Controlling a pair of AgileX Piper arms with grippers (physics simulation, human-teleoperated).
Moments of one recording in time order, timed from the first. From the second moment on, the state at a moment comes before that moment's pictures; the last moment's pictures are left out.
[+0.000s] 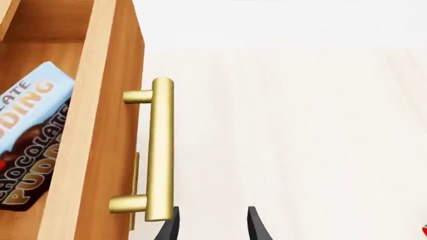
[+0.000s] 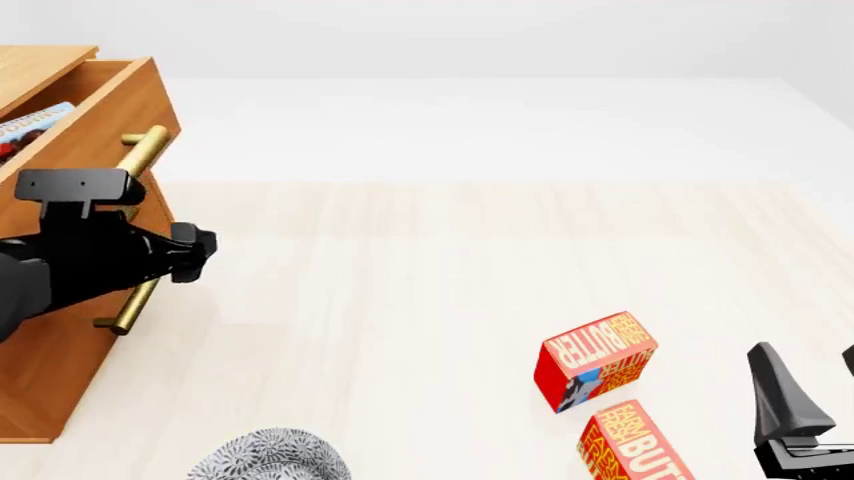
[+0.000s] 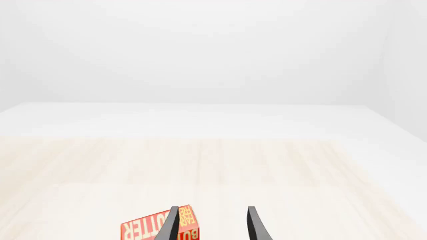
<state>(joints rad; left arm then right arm) -0.10 1.12 -0.69 0.25 -0.06 0.01 0.00 0.00 0.00 -0.01</state>
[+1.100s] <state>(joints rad) 0.18 1.12 -0.79 0.32 -0.11 0.01 0.00 0.00 0.00 -0.01</state>
